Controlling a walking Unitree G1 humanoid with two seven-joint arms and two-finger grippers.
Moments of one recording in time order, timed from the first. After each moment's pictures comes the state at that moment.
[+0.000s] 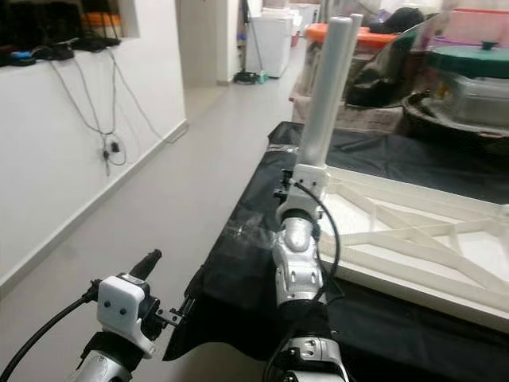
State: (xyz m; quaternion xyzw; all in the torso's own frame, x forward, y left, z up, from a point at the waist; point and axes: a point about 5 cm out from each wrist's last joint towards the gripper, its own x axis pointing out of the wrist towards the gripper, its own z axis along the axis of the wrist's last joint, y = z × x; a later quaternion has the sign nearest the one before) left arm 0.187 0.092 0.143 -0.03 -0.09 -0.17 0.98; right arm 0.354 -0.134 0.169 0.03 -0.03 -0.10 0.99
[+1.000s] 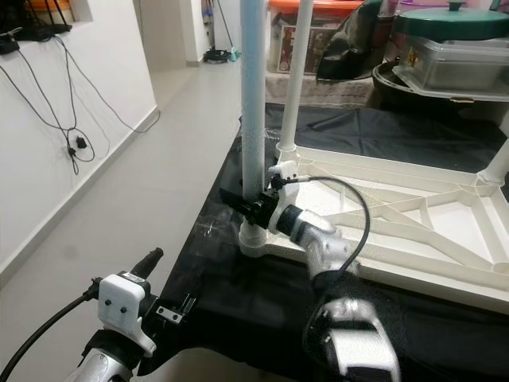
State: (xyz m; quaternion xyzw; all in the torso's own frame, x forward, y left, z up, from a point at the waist) left arm 0.188 0.095 0.142 -0.03 -0.09 -0.16 0.98; right arm 0.362 -0.129 0.175 0.10 0.04 0.51 0.85
